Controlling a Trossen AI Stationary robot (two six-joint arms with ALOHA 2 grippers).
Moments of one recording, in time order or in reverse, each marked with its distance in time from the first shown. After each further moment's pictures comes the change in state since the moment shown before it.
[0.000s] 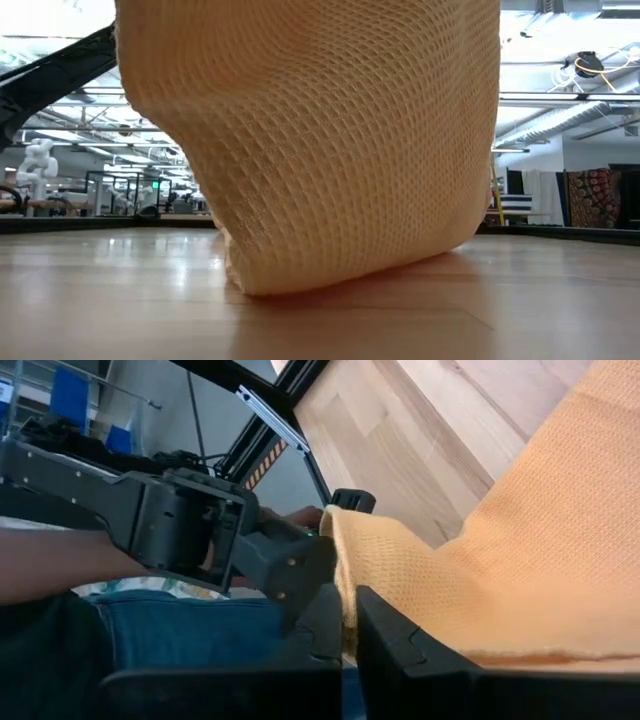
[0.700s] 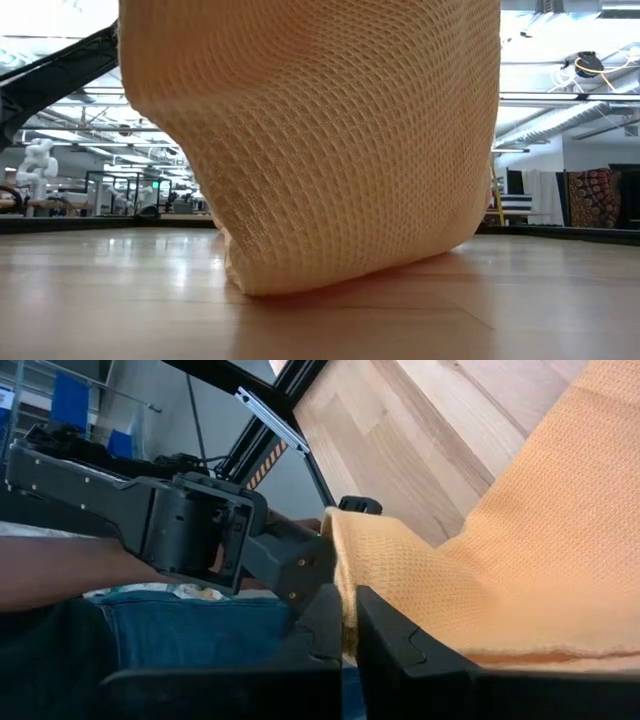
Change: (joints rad) left arm 0.000 0.009 0.000 0.022 0.067 0.017; right arm 0.000 0.000 0.000 0.000 0.001 0.017
